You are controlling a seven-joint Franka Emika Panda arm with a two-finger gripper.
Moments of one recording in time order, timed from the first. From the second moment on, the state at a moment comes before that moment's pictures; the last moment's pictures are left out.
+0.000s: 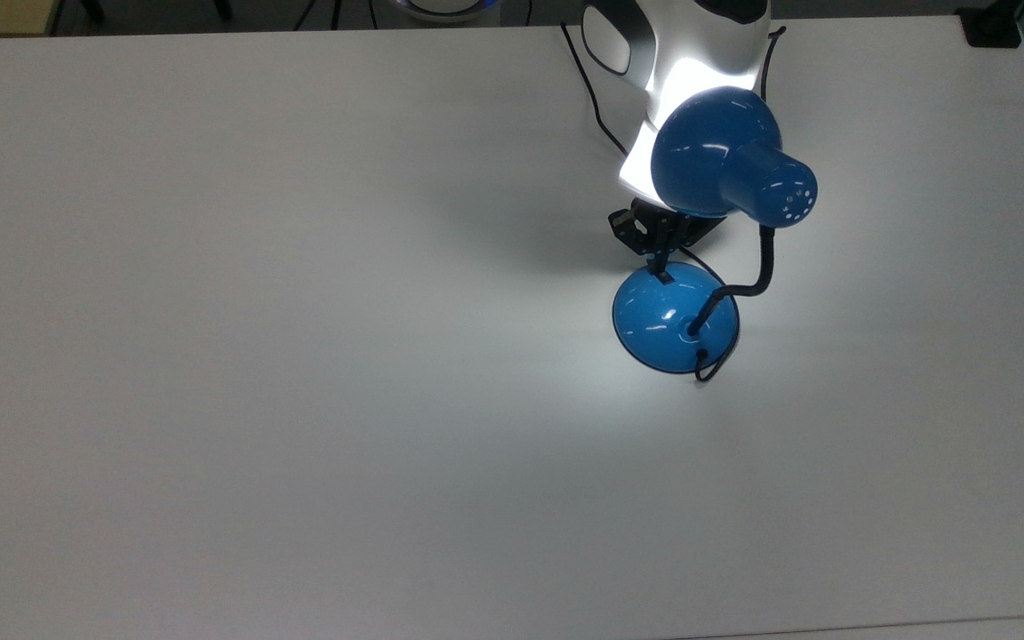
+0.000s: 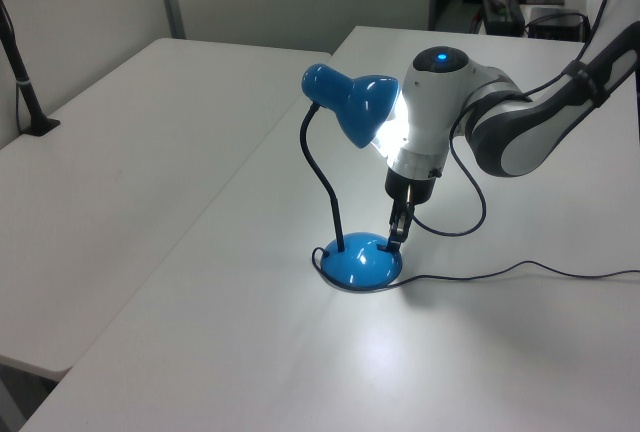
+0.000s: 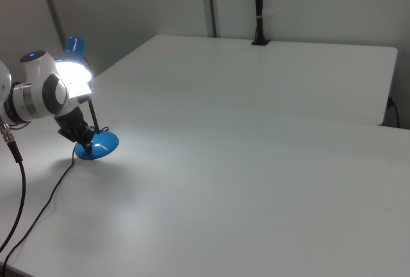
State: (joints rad) arm 0.21 0.38 0.26 -1.89 -0.26 2.42 0.39
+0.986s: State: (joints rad) arm 0.21 0.38 0.26 -1.88 -0.26 2.42 0.39
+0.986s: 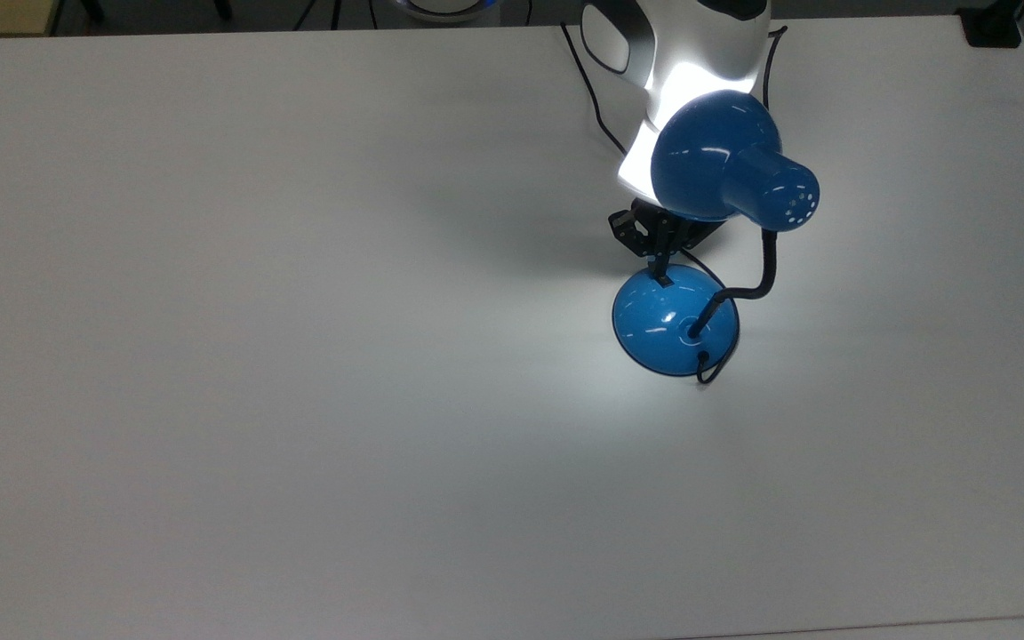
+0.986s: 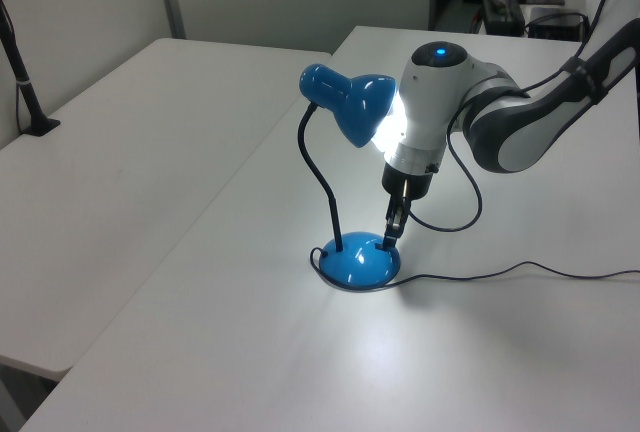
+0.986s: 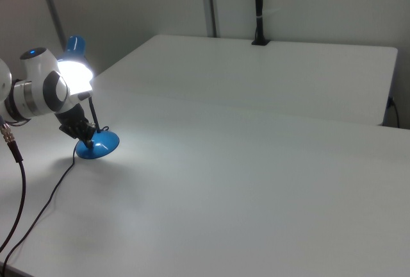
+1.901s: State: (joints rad) arm 0.21 0.39 0.27 -1.87 -0.26 2.42 0.39
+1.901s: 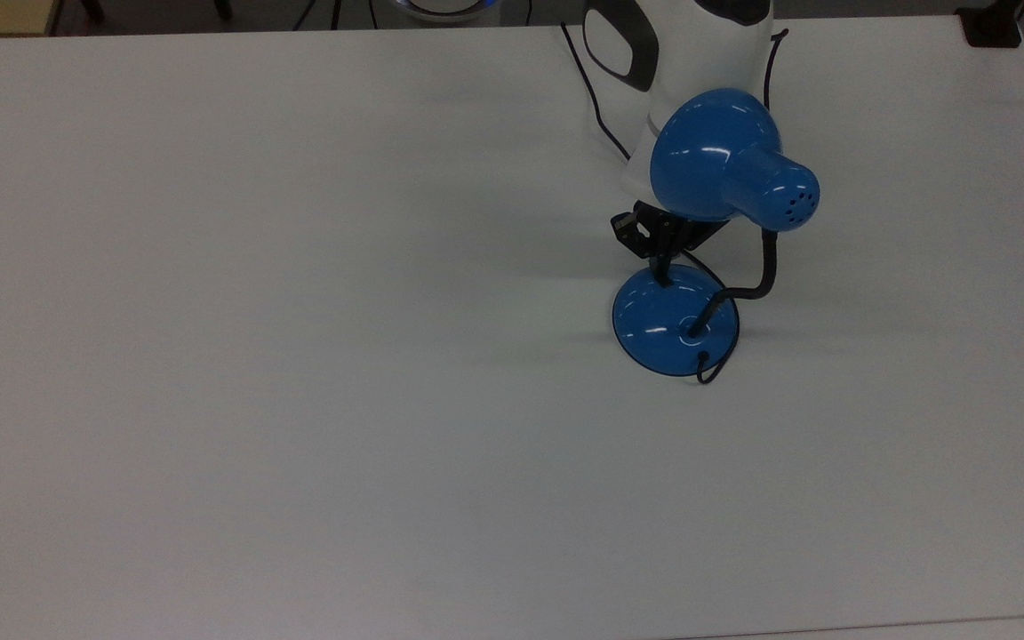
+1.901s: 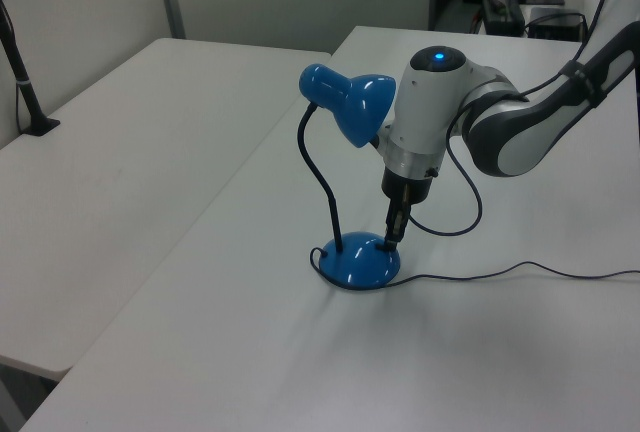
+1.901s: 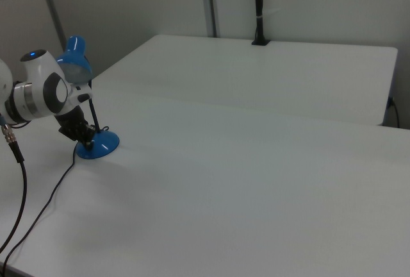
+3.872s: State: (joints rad) arm 0.07 0.02 -0.02 -1.63 -0.11 1.68 0.17
